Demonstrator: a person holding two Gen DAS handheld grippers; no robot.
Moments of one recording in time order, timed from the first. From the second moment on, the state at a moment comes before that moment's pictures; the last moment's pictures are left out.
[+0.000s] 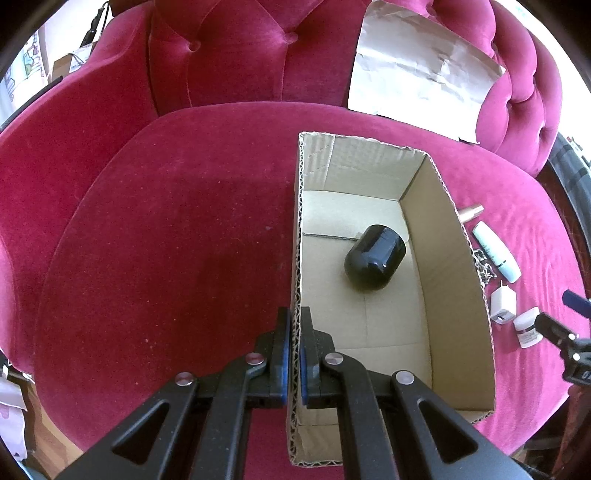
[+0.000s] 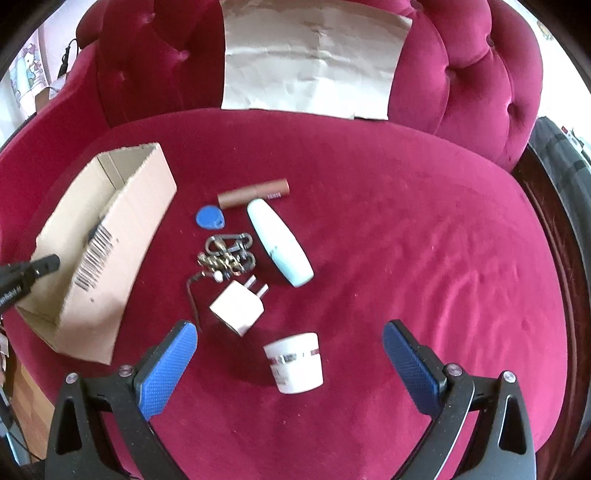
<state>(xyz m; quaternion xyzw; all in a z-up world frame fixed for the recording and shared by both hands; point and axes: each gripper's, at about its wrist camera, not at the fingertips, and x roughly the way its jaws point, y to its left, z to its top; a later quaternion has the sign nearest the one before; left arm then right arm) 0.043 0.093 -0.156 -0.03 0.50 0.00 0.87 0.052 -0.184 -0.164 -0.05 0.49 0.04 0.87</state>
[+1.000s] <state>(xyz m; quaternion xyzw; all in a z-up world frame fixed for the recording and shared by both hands) 0.043 0.093 -0.156 -0.03 0.49 0.00 0.87 0.051 -0.197 -0.203 -0.03 0.53 0.07 0.85</state>
